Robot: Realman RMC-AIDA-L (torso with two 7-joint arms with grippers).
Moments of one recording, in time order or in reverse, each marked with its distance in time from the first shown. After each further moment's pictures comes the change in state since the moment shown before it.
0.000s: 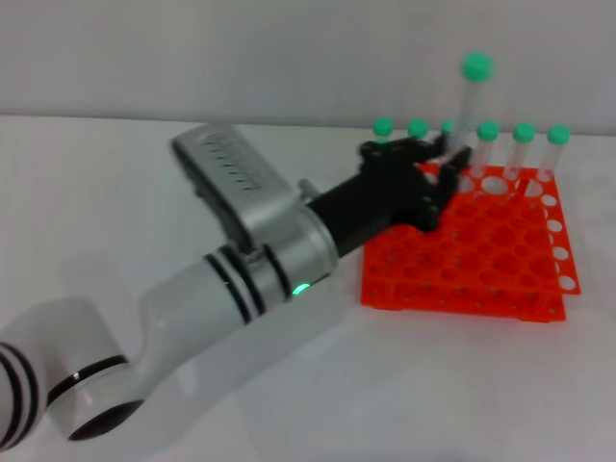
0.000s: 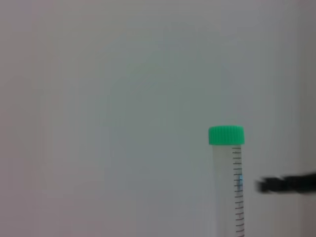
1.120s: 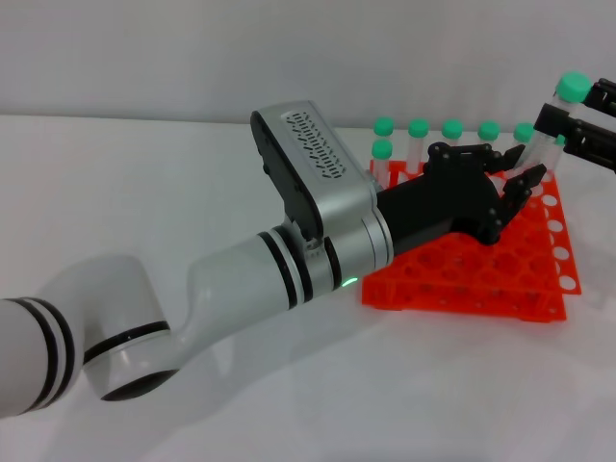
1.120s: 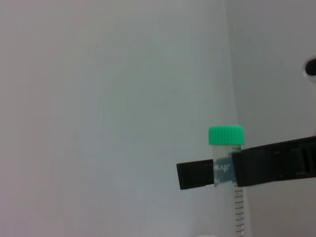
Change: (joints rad) left arm -0.099 -0.001 -0.018 0.041 0.113 -0.101 -0.009; right arm 0.111 0.099 0.002 -0.068 -0.229 0.320 0.056
